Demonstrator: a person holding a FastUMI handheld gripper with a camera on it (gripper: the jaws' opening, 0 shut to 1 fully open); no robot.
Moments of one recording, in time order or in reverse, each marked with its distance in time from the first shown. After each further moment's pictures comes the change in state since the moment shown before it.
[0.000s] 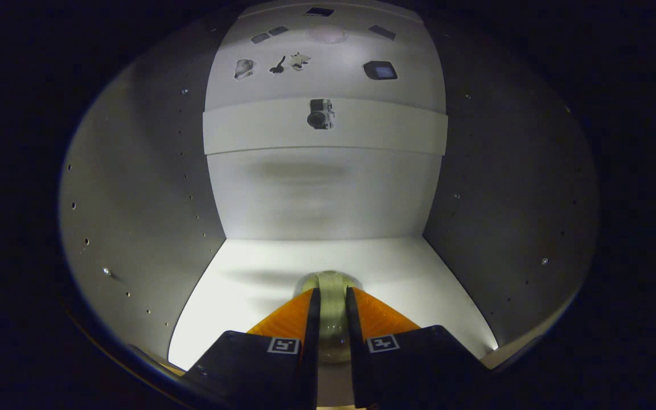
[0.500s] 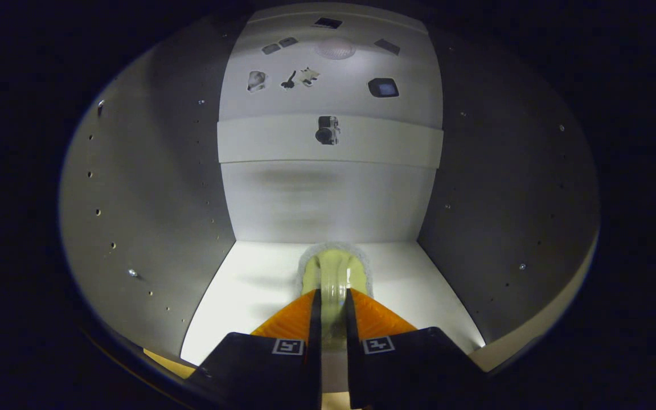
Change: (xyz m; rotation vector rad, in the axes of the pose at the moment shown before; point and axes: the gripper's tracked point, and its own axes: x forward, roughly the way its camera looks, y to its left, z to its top) arm -0.024 0.003 0.005 -0.035 0.003 -0.007
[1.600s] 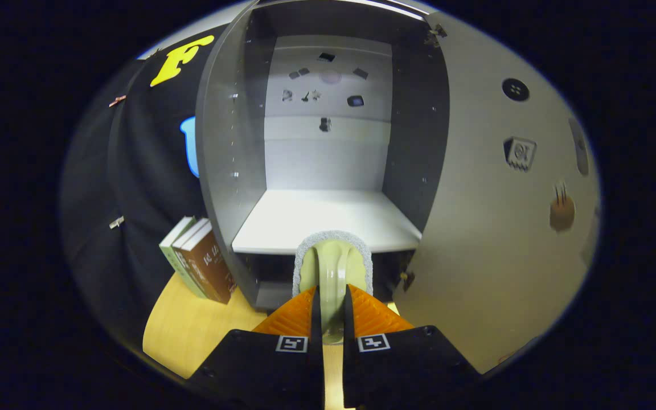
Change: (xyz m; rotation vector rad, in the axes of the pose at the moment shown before) arm -0.228 -0.009 -0.073 -0.001 -0.036 -0.005
